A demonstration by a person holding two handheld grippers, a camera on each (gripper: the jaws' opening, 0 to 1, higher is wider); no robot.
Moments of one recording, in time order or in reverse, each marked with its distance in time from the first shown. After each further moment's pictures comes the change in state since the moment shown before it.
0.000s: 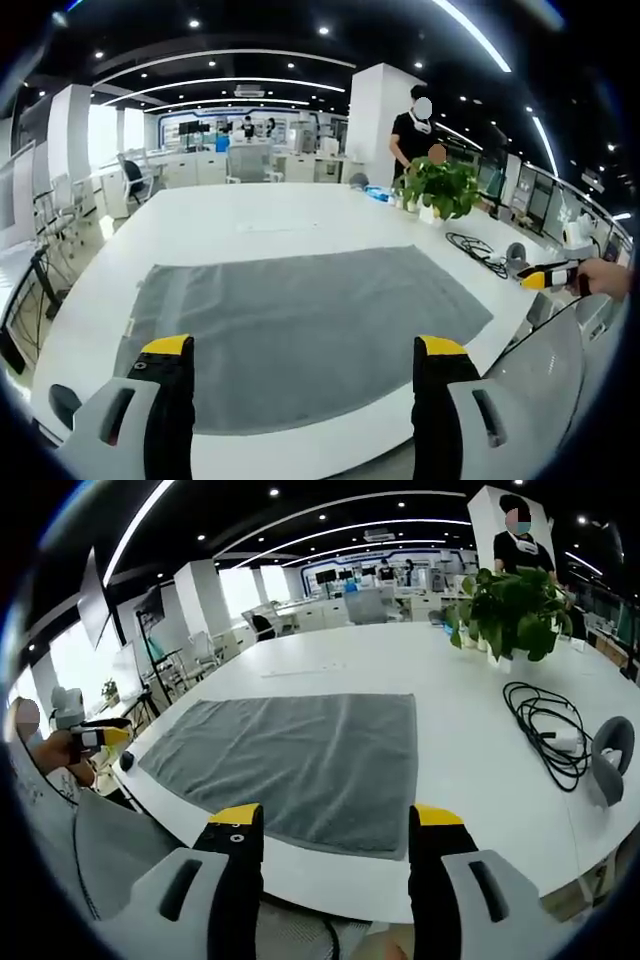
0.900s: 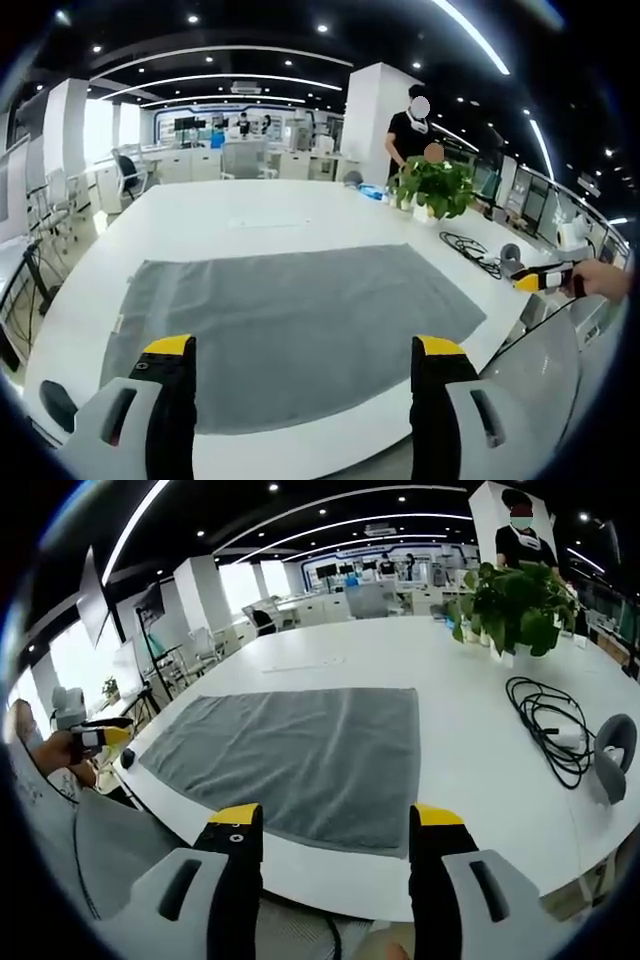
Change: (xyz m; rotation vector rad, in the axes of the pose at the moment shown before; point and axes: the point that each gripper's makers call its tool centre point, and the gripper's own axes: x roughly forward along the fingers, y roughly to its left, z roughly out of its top) left arm 0.005 -0.009 -0.003 -0.014 0.008 -0.030; right arm 0.003 0.001 0.000 0.001 0.017 0.006
